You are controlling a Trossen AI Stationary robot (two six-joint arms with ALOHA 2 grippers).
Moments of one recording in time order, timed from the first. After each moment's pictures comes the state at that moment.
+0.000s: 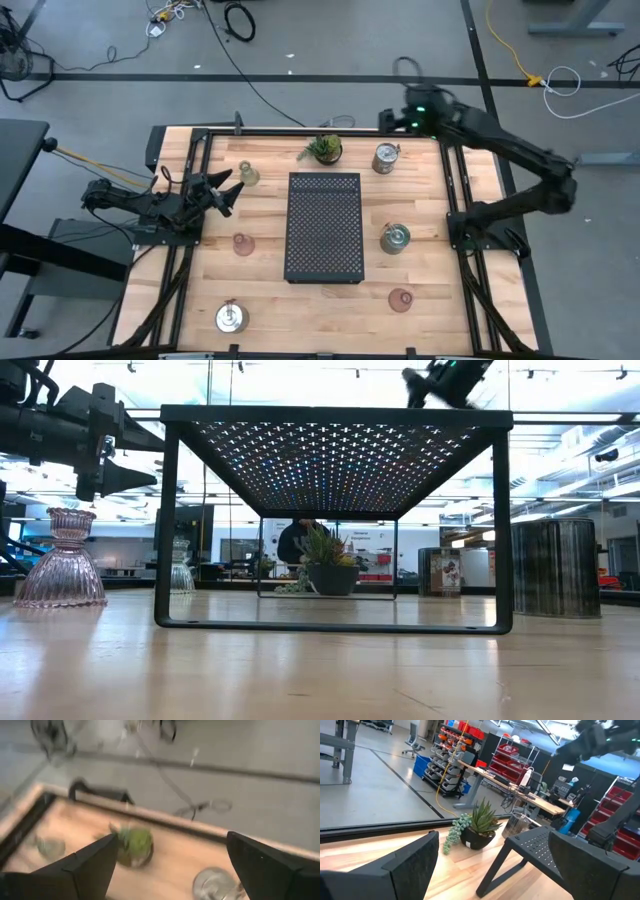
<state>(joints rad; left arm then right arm) -0.28 0.02 0.03 0.02 -1.02 -0.40 -0.51 1.32 1.40 -0.78 0.34 0.59</state>
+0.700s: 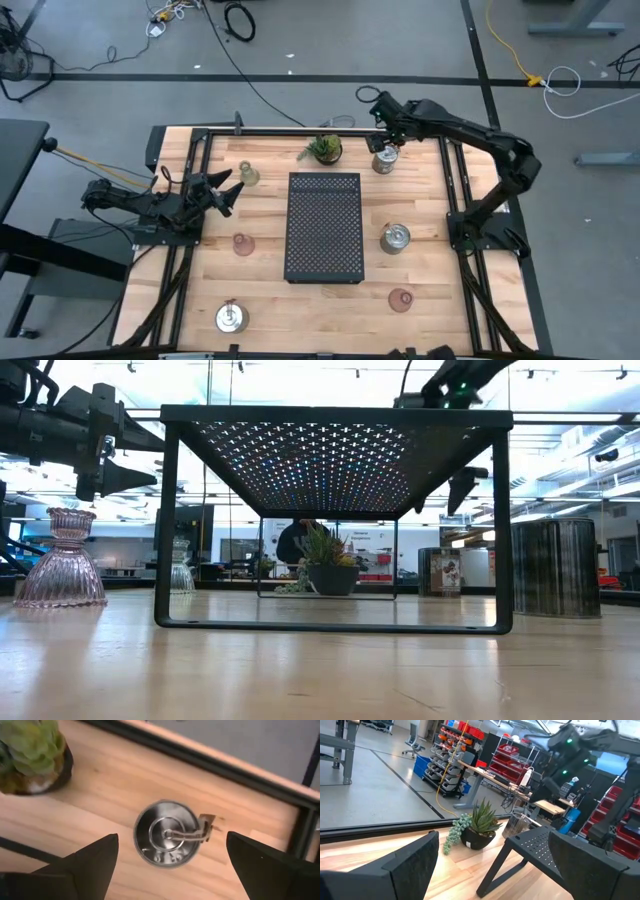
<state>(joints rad) -0.28 0.02 0.03 0.02 -1.02 -0.40 -0.63 1.63 1.41 -1.05 0.22 0.52</state>
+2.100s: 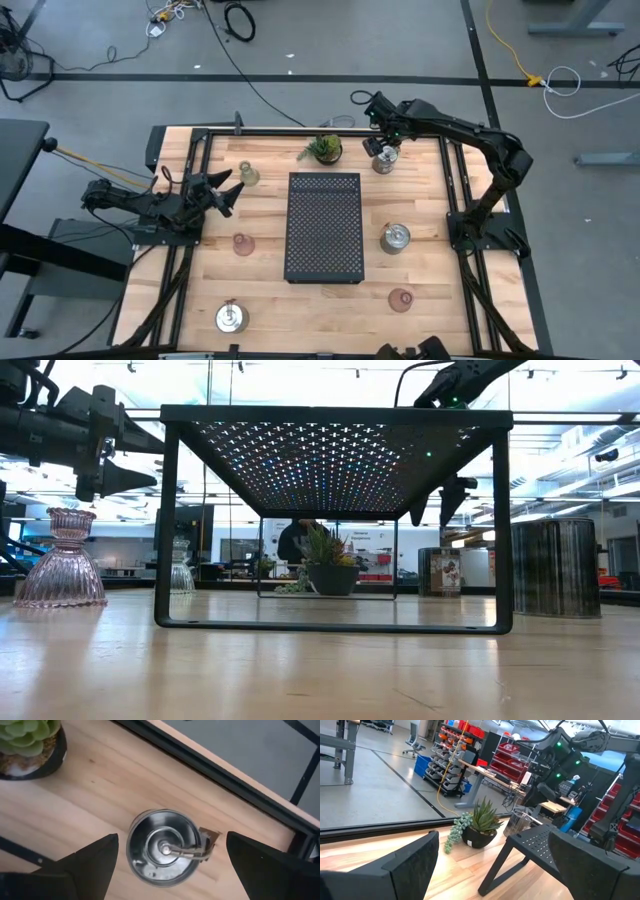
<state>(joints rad) -0.28 0.02 0.03 0.01 -1.02 -0.40 -0.64 1.69 1.41 -1.00 0.24 0.35</state>
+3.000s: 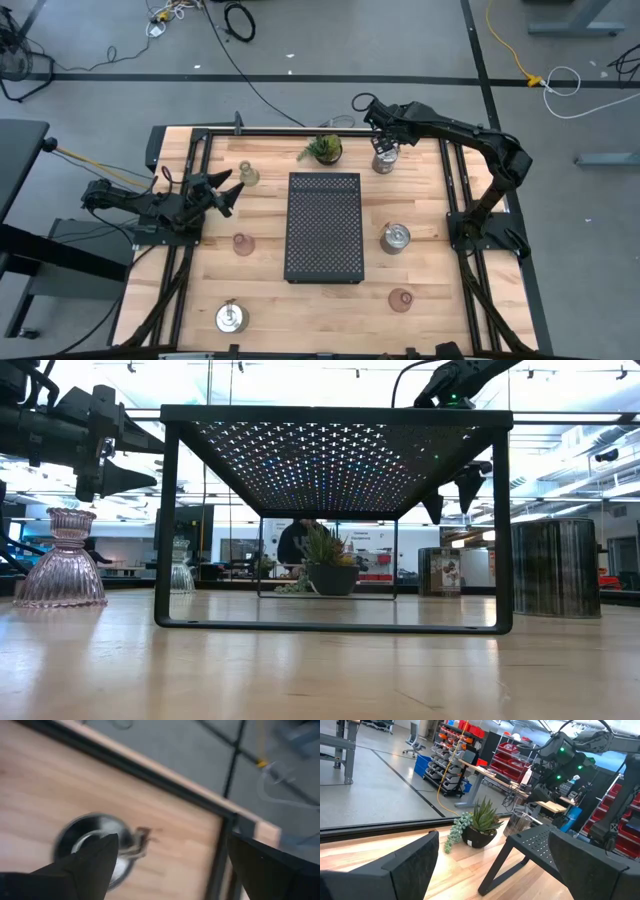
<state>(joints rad) -0.28 0.02 0.03 0.01 -1.02 -0.40 -0.60 1.69 1.41 -1.12 0.59 0.49</state>
